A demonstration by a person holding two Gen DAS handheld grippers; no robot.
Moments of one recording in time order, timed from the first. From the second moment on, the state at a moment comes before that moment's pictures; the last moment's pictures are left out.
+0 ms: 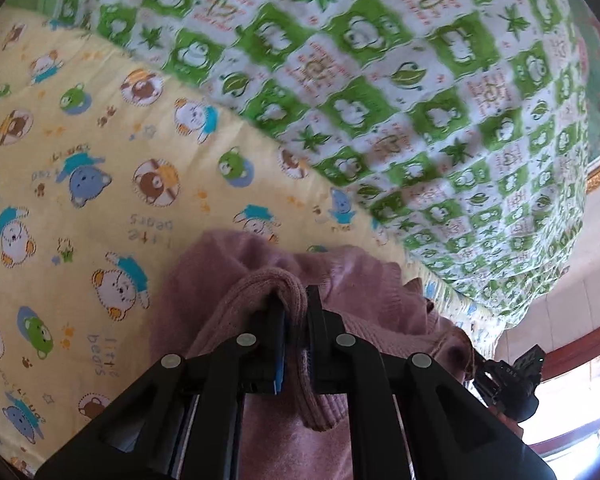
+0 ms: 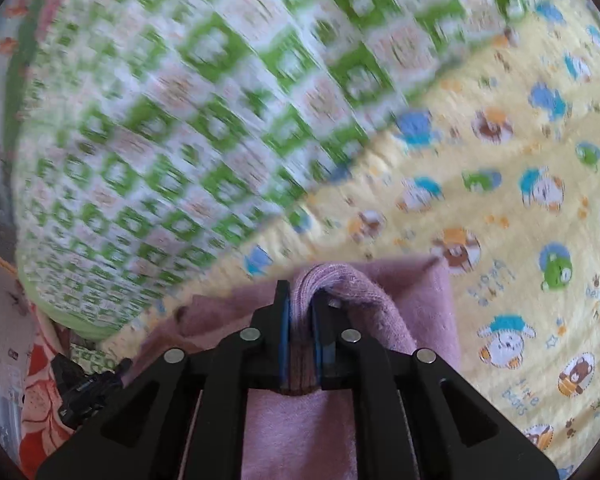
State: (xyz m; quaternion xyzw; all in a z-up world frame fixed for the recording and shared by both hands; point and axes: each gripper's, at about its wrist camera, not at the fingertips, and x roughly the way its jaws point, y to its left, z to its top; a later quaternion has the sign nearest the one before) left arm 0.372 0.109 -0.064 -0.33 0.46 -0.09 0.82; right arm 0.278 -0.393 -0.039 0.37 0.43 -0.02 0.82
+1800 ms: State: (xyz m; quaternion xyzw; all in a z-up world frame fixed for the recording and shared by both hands) left arm 0.342 0.101 -0.050 -0.20 0.48 -0.05 0.86; right arm 0.230 -0.350 -0.015 0.22 0.38 -0.01 0.90
